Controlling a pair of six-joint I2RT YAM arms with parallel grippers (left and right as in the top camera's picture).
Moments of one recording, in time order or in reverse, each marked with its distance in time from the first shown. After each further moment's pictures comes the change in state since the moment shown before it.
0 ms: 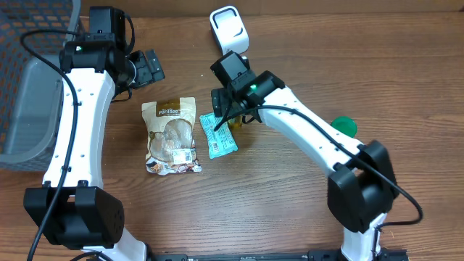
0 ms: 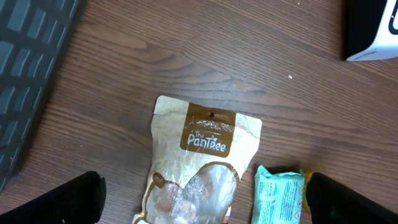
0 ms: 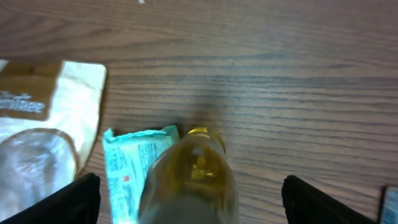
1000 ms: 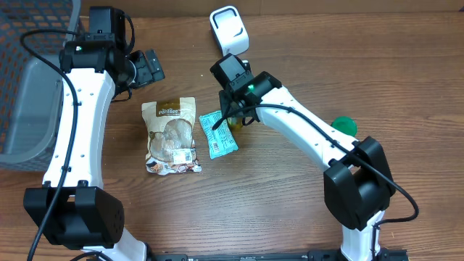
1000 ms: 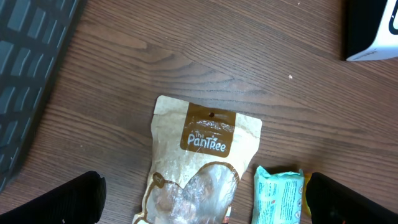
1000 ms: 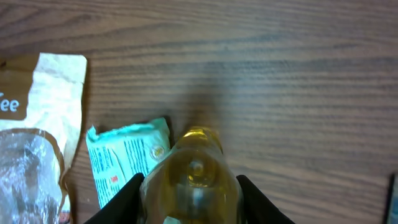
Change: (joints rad) left arm 0.000 0.000 0.000 0.000 0.000 0.000; right arm -0.007 0.013 0.000 -0.028 0.000 0.048
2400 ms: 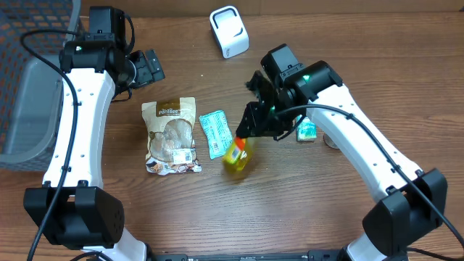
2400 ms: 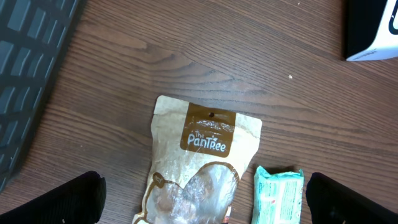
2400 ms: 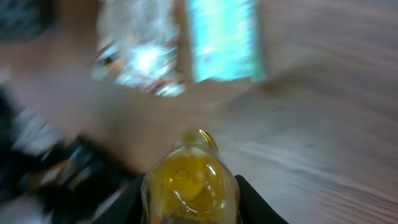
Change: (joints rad) left arm 0.000 0.000 0.000 0.000 0.000 0.000; right arm -0.163 -0.247 -0.071 -0.361 -0.722 -0.256
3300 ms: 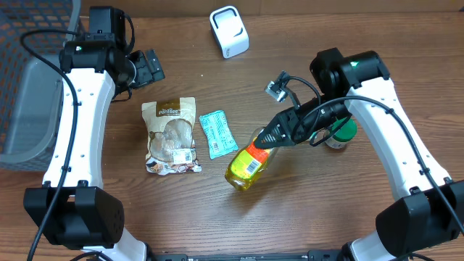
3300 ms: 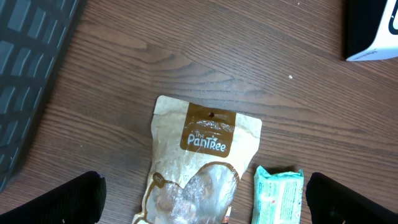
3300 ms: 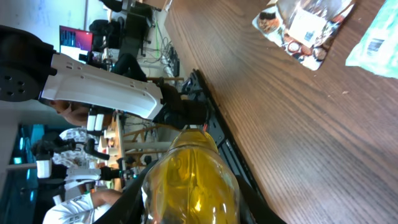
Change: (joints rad) left arm 0.000 0.000 0.000 0.000 0.000 0.000; right arm -0.217 -0.046 -0.002 -0.415 -0.524 -0.780
